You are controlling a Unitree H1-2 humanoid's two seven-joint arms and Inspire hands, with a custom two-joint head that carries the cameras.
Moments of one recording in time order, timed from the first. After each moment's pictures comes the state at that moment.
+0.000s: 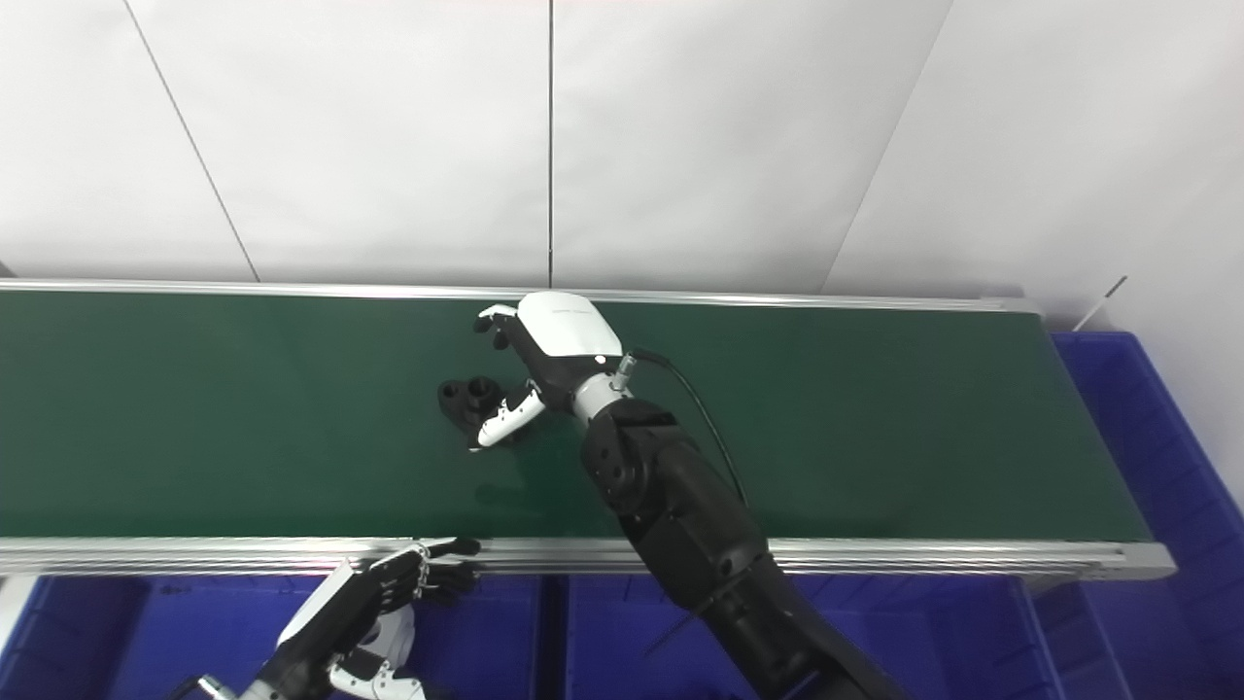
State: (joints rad) left arm 0.13 0.23 -0.32 0.27 0.07 -0.44 -0.24; right arm -0.52 -0.08 0.51 0.32 -0.84 0.23 0.15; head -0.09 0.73
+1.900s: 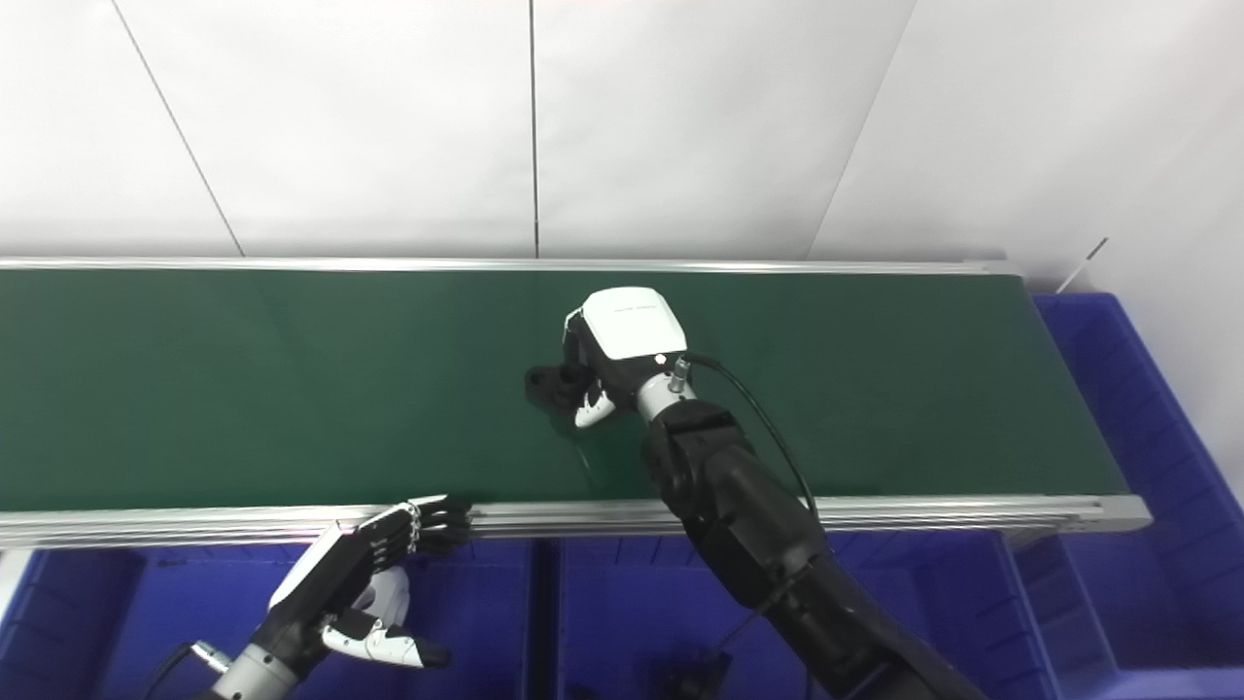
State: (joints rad) left arm 0.13 0.22 -0.30 0.22 0.04 -0.44 -0.25; right arm -0.45 -0.22 0.58 0.29 -0.98 0.28 0.09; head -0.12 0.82
